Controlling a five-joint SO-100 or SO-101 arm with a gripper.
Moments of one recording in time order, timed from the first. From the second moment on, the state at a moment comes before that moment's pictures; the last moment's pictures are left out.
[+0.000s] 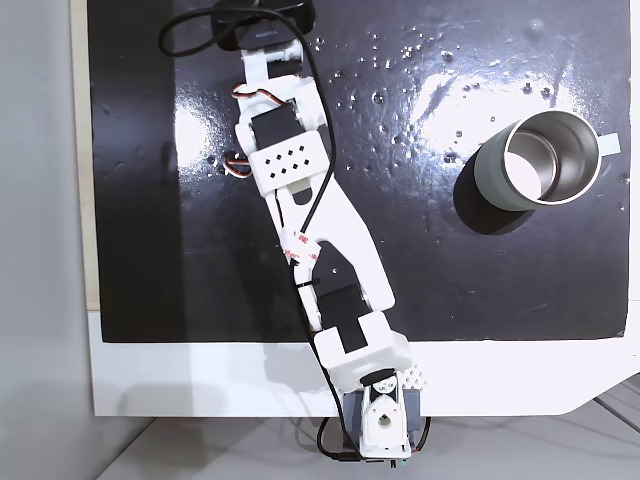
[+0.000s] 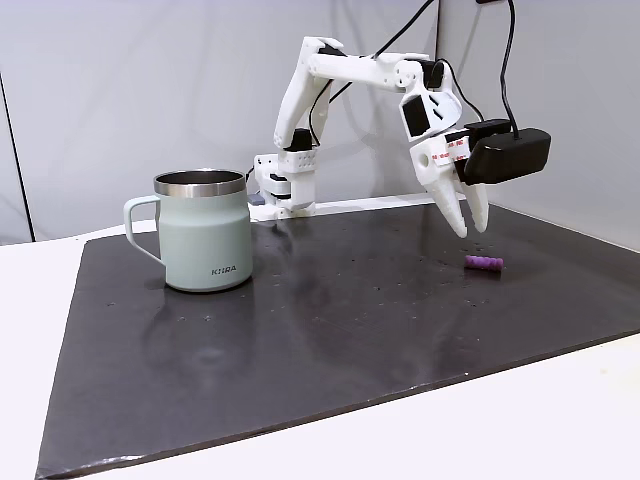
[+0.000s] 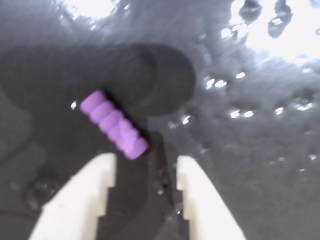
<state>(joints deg) -23.6 66.6 67.9 59.2 -79.8</state>
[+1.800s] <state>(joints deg) -25.9 51.2 58.4 56.5 -100.1</state>
